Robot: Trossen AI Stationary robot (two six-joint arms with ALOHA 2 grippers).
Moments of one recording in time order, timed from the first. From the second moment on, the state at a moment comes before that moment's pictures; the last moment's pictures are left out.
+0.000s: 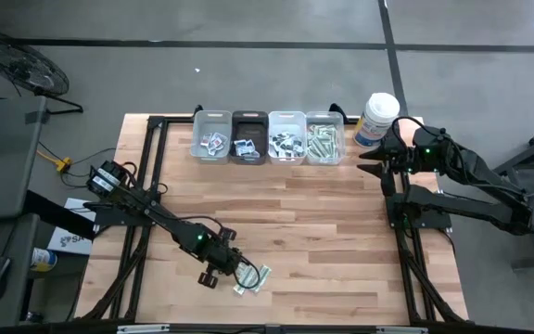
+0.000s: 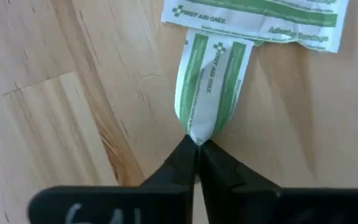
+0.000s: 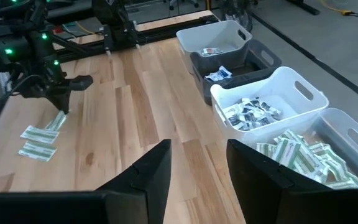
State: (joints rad) left arm -0.51 1.80 0.94 -0.41 -0.05 -0.19; right arm -0.45 0.52 0.80 -0.72 -0.20 0.03
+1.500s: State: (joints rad) left arm -0.15 1.81 1.57 -0.39 -0.82 0.39; right arm -0.35 0.79 0.41 0.31 -0.42 0.62
